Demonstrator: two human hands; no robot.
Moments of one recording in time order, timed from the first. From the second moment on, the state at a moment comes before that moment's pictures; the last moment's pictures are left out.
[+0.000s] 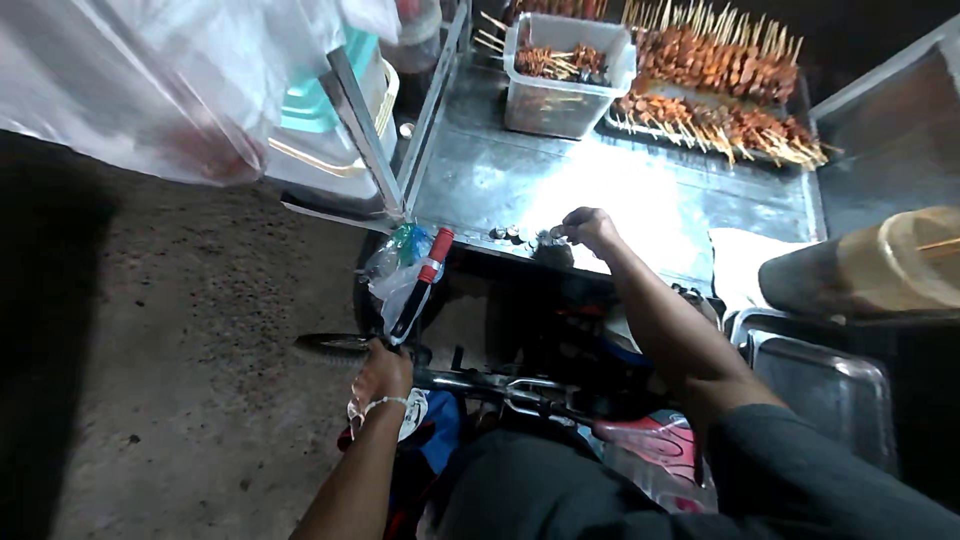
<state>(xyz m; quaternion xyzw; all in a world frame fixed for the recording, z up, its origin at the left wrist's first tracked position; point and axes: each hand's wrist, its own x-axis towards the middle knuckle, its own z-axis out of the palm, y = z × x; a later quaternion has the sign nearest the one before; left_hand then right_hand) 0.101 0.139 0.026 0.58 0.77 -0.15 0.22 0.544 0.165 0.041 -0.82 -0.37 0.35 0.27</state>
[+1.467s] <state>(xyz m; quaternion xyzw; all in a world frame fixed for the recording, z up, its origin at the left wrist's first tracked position) 0.100 0.142 0.027 0.57 0.77 -0.16 0.23 0.480 0.235 0.016 -0.74 -0.63 0.22 0.00</state>
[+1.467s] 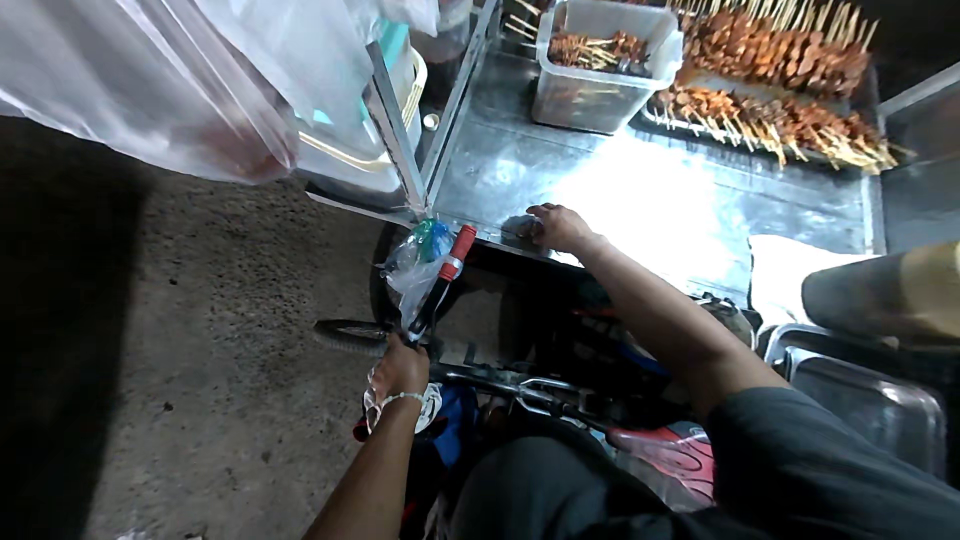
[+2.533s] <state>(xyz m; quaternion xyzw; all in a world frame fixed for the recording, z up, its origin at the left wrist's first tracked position) 0.104 0.137 0.020 0.59 0.77 -0.13 0.21 0.474 0.234 -0.001 -0.77 -0.60 0.22 0.05</state>
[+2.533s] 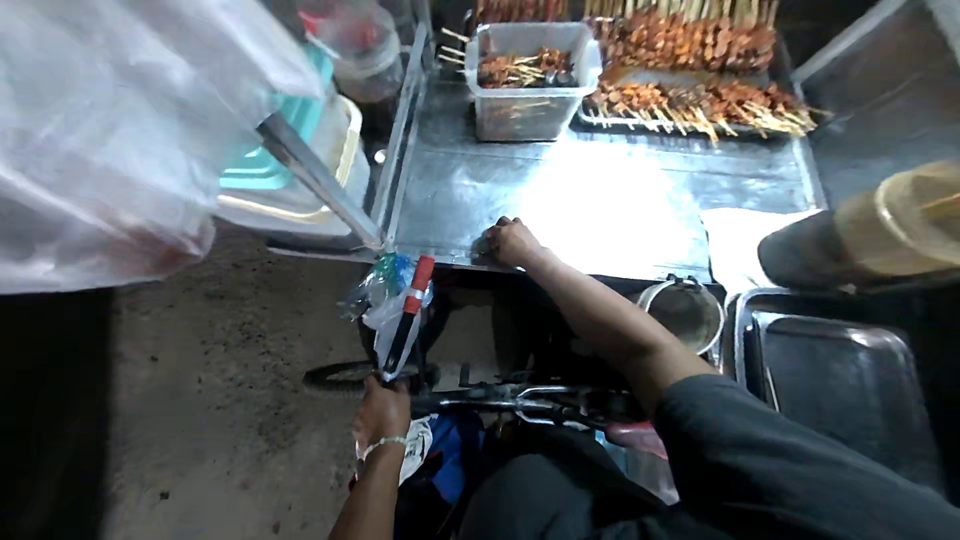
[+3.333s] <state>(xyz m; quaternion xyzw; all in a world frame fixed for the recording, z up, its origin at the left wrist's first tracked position) 0.106 0.134 0.015 0.59 0.77 -0.13 0.18 0.584 0.060 -0.002 -0.89 -0.38 0.18 0.20</state>
